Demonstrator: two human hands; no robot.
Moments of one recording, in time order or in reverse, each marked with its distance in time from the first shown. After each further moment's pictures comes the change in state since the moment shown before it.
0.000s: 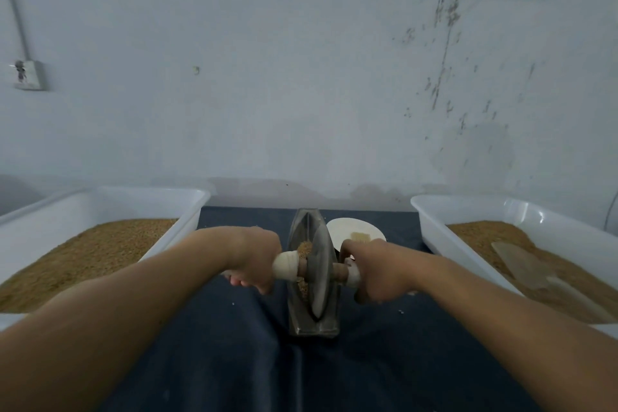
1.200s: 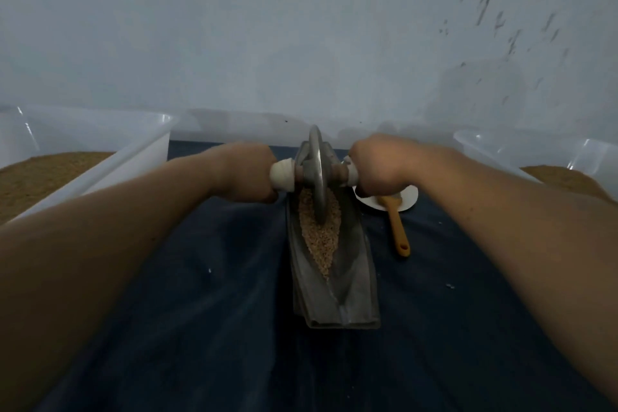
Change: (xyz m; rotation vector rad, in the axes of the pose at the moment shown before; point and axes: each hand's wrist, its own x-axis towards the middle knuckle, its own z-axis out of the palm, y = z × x) left_hand 0.130 -0.053 0.023 0.003 0.390 0.092; right_hand 0.137 0.027 -0.011 -0.321 0.088 0.046
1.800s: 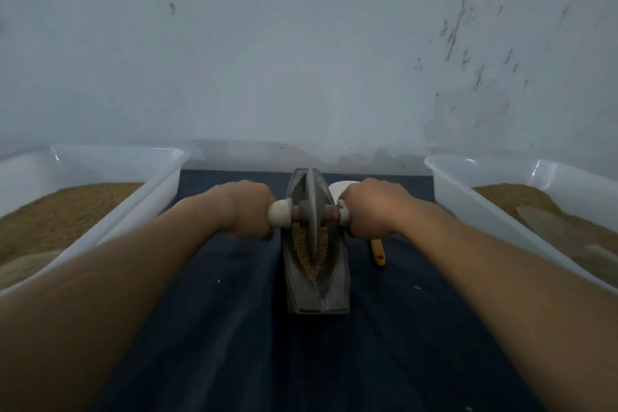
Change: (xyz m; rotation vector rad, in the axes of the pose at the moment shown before) left_hand -0.037 0.020 -0.012 -0.016 -0.121 -0.095; right_hand -0.060 -0.017 0.003 0.106 0.046 0.073
